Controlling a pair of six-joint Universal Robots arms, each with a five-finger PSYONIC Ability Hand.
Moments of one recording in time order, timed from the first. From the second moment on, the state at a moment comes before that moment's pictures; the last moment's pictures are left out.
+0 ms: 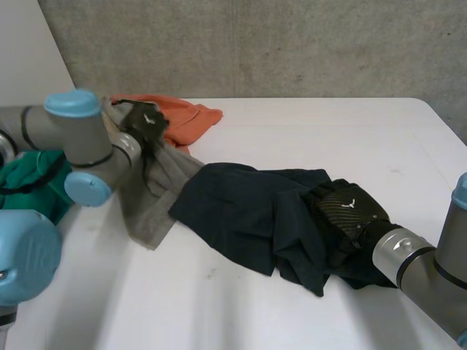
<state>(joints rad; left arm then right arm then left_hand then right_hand) 4.42 -2.60 -0.59 3.06 -1.43 3.98 1.86 -1.29 1.86 -0.16 1.25 2.68 1.10 1.19 1.17 1.19 0.95 0.20 0.20 0.20 0.20 0.05</state>
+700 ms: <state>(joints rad) 4.52 -2.15 -0.89 3.17 -1.48 3.93 1.87 -1.43 1.77 -0.05 1.30 2.75 0.19 0.20 0.21 0.20 0.05 0.20 0.20 0.20 0.20 0.05</state>
